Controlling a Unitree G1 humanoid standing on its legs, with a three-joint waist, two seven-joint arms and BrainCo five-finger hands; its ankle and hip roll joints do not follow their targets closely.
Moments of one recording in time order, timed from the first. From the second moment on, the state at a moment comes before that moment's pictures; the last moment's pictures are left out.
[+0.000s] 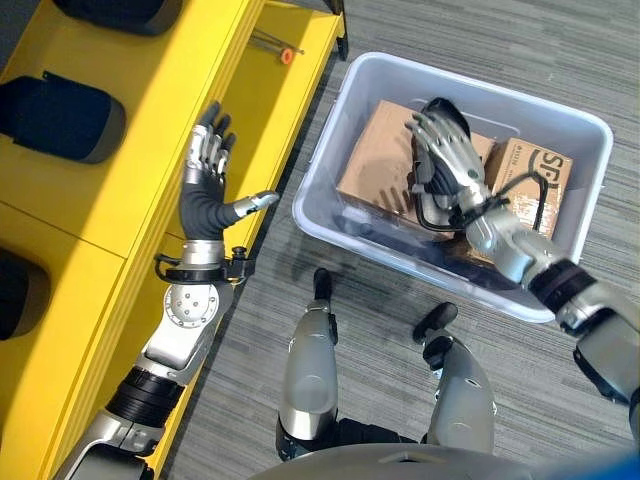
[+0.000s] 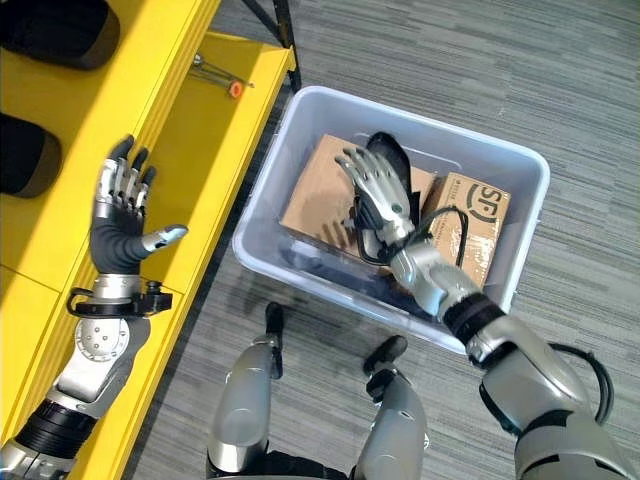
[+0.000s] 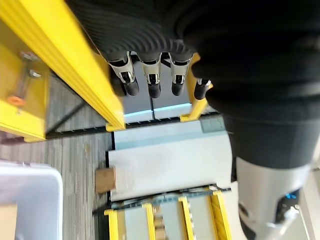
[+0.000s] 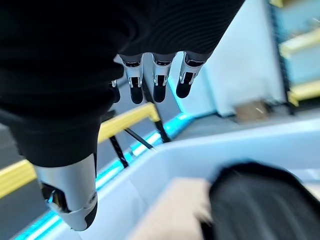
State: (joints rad) left arm -0.14 0.61 -0.22 -0.13 -0.37 -0.56 0.38; right arm -0.73 -0.65 0.73 0.48 -0.45 -0.09 -0.55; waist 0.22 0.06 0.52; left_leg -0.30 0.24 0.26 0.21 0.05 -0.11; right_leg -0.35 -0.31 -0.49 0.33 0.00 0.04
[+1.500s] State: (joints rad) left arm -0.48 0.20 -0.19 0.31 -0.32 -0.30 1.21; right arm -0.39 -0.63 0.41 0.18 -0.28 0.04 -0.55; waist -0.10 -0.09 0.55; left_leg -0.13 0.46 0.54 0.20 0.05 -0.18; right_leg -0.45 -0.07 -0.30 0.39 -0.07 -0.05
